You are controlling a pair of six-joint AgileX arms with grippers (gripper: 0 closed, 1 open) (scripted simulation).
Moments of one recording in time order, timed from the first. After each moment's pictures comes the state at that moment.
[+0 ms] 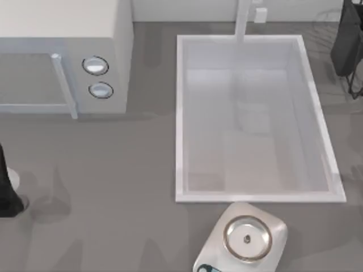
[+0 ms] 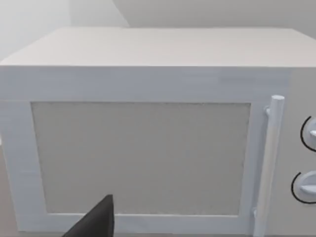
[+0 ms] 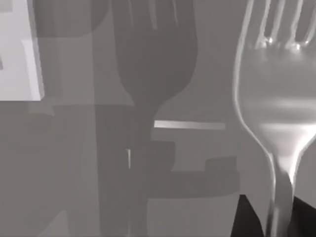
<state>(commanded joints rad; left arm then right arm) 0.00 0.00 0.00 0.00 0.00 0.00 -0.06 1.62 0.95 -0.90 0.00 -0.05</state>
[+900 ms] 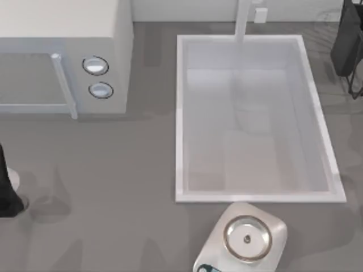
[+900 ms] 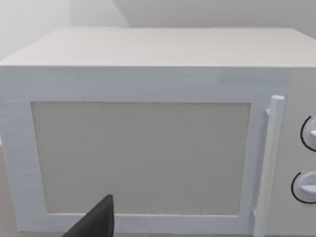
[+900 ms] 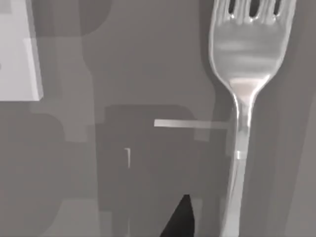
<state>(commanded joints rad) 0.00 0.00 0.00 0.00 0.00 0.00 -0.06 1.62 0.95 -0.90 0.00 -0.05</state>
